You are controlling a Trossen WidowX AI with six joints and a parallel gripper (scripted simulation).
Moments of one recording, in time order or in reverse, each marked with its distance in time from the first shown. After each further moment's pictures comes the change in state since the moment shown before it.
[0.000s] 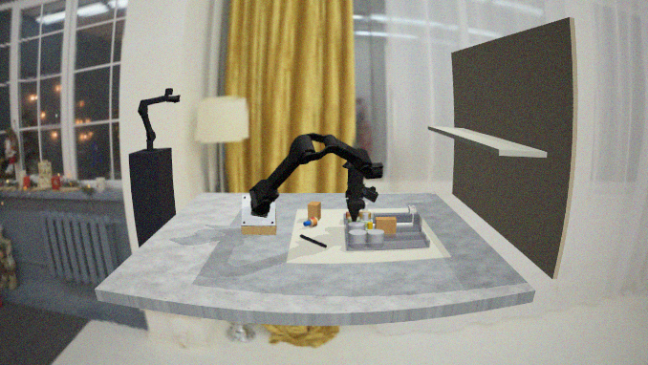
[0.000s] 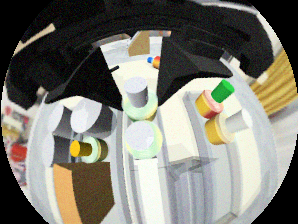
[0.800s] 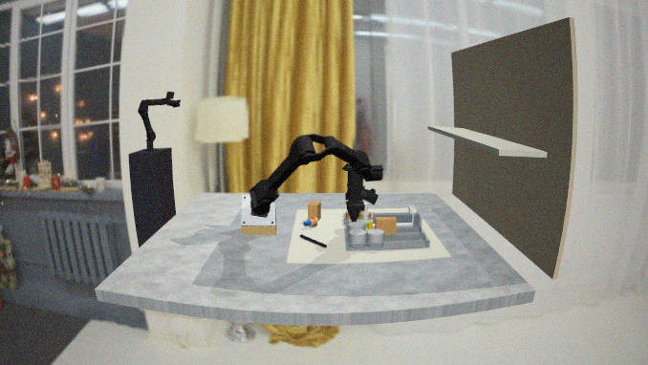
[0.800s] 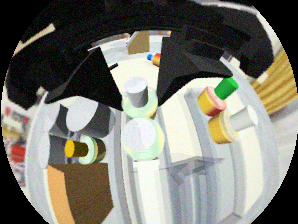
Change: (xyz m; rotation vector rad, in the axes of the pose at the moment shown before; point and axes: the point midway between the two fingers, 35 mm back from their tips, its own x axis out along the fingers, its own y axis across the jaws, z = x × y) arm 0.008 -0.001 0.000 0.004 -0.003 -0.002
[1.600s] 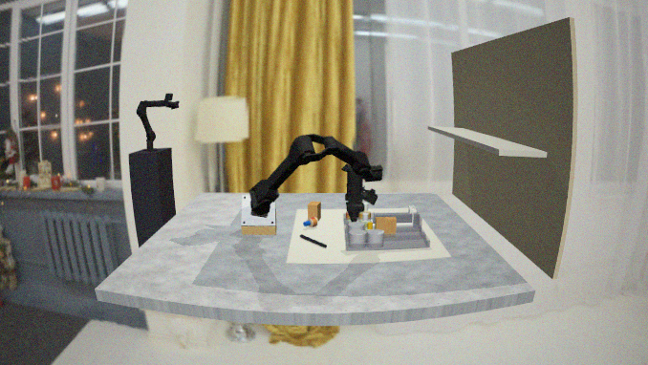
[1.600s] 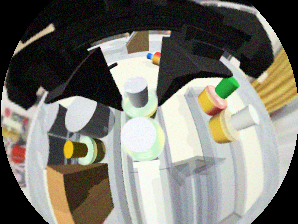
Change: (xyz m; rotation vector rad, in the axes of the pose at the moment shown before) arm 0.002 0.000 -0.001 0.004 -0.007 -0.003
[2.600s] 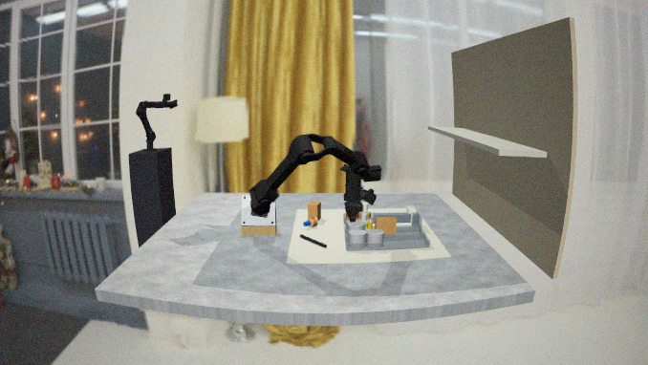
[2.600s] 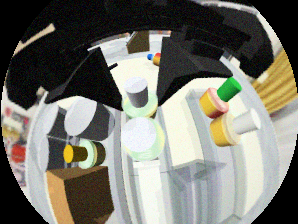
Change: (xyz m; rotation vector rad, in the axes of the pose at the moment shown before) arm 0.000 0.000 -0.005 -0.005 0.000 -0.001
